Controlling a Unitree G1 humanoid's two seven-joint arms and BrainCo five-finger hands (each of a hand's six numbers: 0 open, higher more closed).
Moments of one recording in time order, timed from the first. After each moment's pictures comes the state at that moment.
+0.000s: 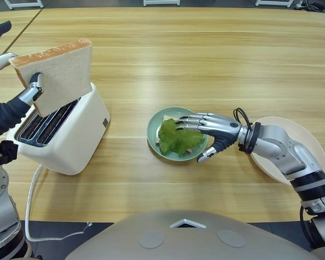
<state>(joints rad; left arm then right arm) 0.26 0.49 0.61 -0.83 0.29 0.01 -0.25 -0.12 -0.82 0.26 -0.07 -0.47 -0.70 0.45</state>
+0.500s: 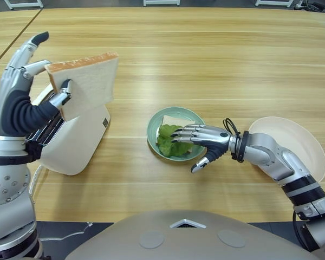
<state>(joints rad) 0.25 0.45 0.42 -0.88 0.33 0.06 -0.26 -0.11 -0.74 0.32 -0.02 -0.56 -0.70 0.46</state>
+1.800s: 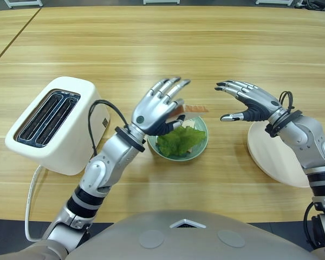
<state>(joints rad) -0.08 0.29 -0.47 -0.35 1.18 -0.16 -0.02 -0.11 -0.81 -0.01 0.08 -0.52 -0.54 0.27</state>
